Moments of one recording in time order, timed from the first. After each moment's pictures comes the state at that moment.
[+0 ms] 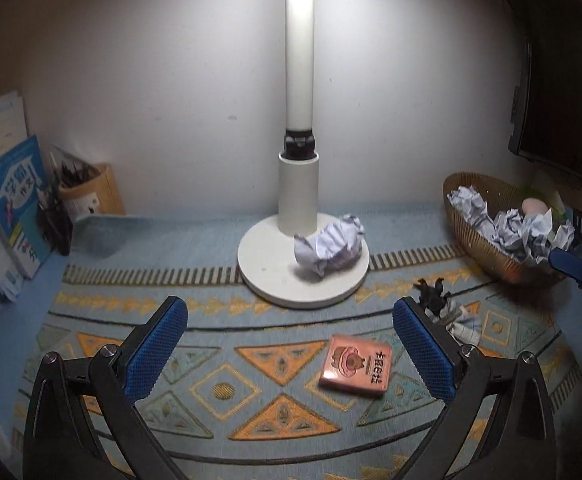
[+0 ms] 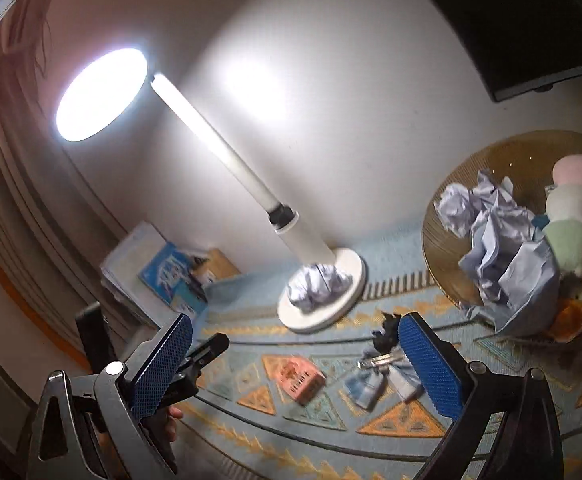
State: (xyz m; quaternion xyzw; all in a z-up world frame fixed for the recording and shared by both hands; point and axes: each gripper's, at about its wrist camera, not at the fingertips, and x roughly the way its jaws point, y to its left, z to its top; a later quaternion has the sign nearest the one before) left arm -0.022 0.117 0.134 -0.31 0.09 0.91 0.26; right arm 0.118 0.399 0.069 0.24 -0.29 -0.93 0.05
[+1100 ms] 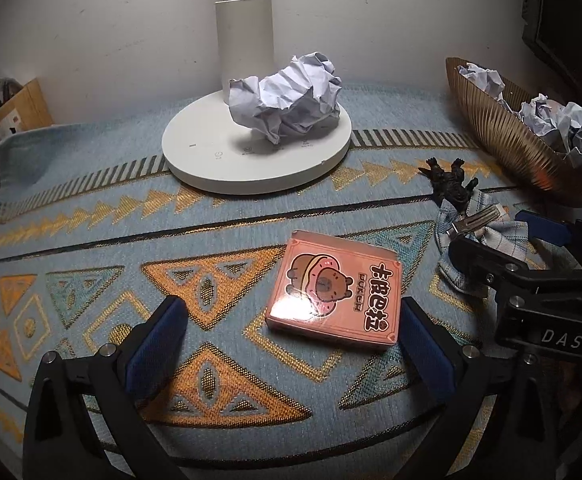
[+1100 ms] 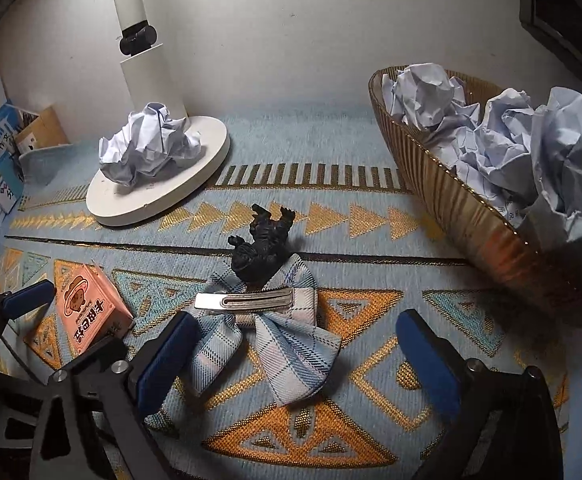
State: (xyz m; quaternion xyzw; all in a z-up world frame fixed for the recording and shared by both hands) left arm -0.028 0.156 0.053 -0.43 0.13 0.85 0.28; right arm 0.053 0.387 -0.033 0.43 -0.10 -0.88 -0.16
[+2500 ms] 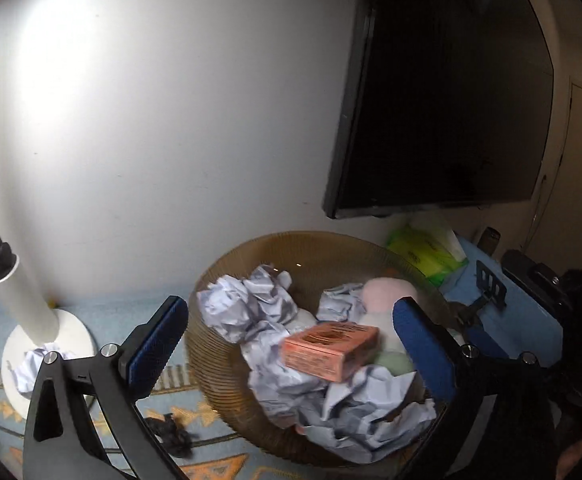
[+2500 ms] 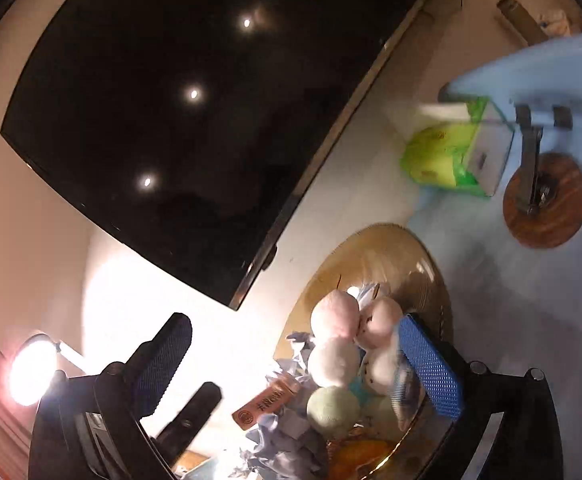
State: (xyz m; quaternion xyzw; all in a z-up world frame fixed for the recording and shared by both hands) left arm 0.025 0.347 0.189 -0.26 0.06 0.86 0.43; right arm 0.244 0.589 0.049 -0.01 -0.50 -0.85 -0.19
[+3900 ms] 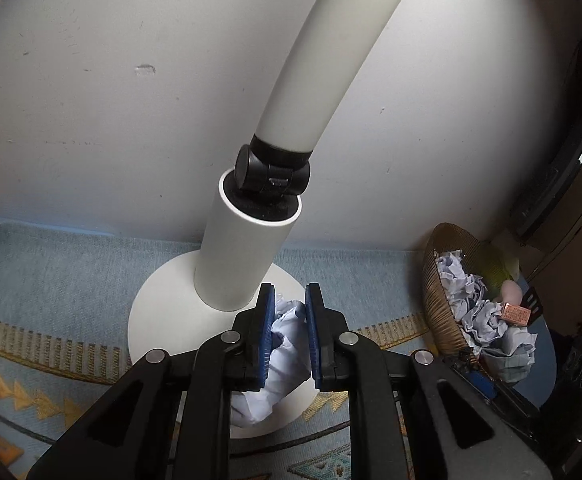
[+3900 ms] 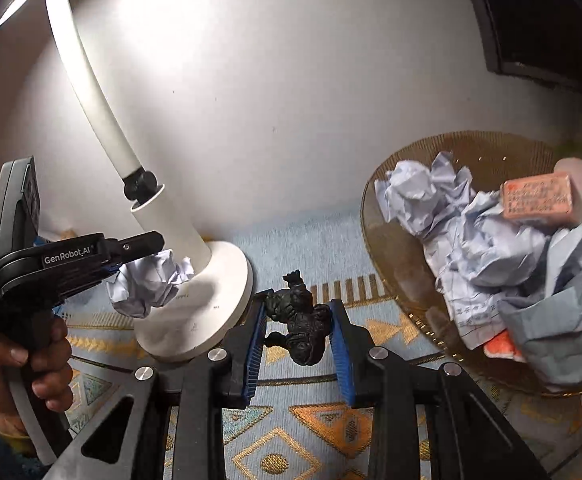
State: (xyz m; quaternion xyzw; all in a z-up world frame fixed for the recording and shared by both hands) left arm -0.160 0.173 0.143 -0.41 -0.04 0.82 0.39; right arm 0.079 0.403 0.055 0.28 -0.20 -0.92 -0.16
